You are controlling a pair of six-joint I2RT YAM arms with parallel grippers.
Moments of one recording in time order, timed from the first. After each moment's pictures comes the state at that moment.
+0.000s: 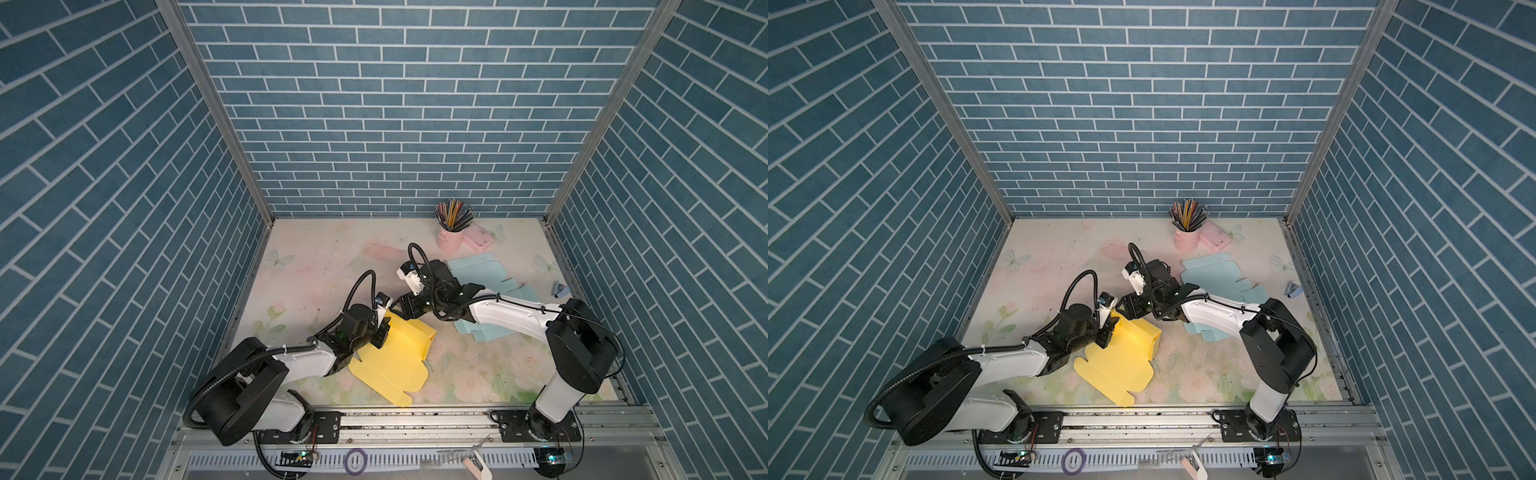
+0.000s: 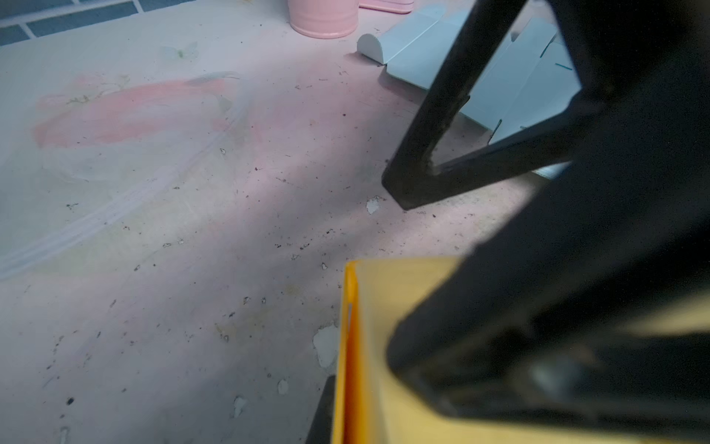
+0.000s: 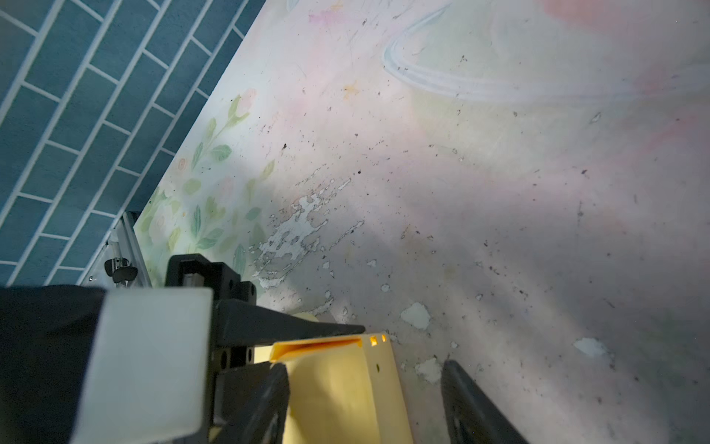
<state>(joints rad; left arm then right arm) -0.67 1.39 0.36 0.46 0.04 -0.05 0.84 1.70 1.08 -0.13 -0.37 0.34</state>
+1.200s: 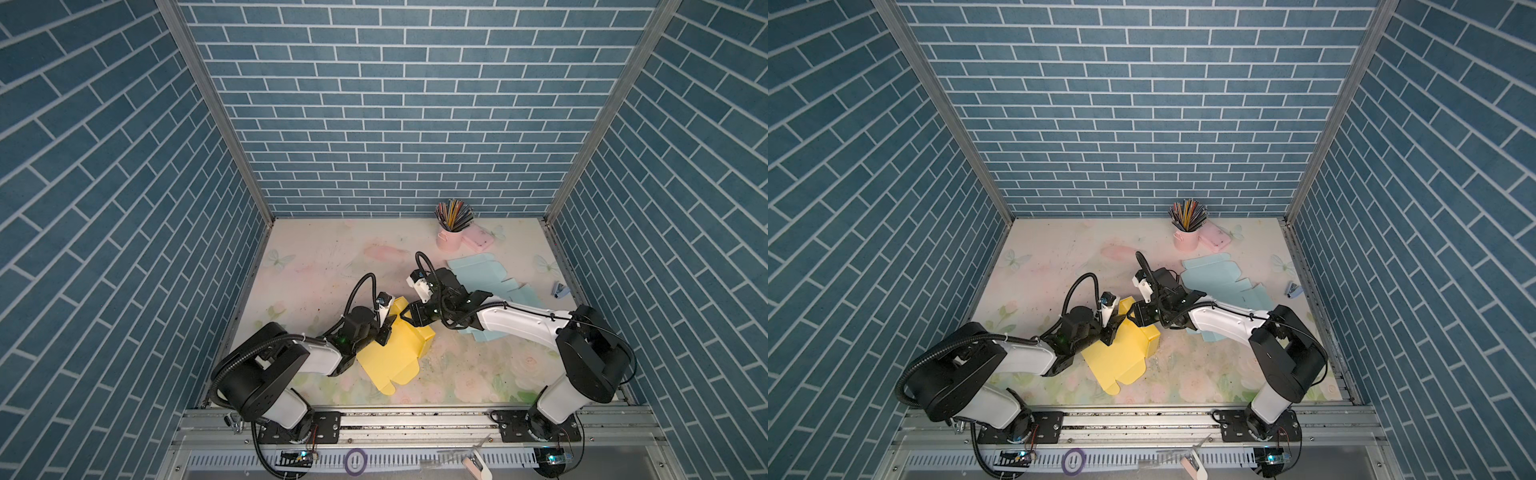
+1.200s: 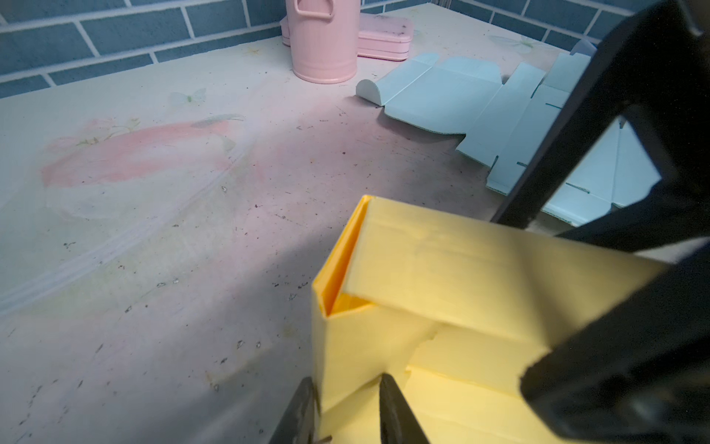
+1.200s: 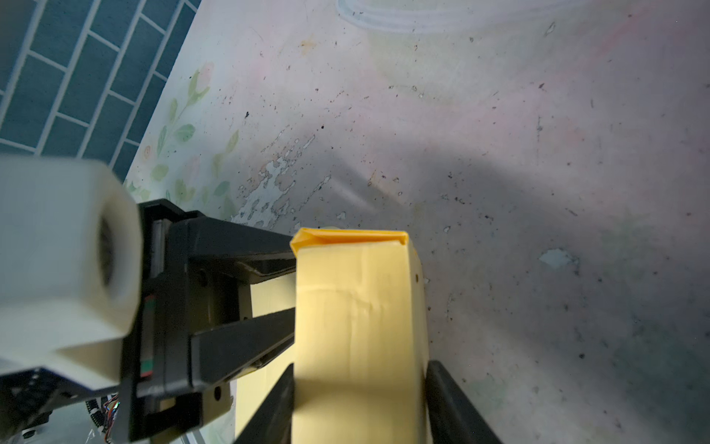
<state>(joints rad) -0.69 1.53 0.33 0.73 0.03 -0.05 0.84 1.63 0.97 -0.16 -0.32 0.39</state>
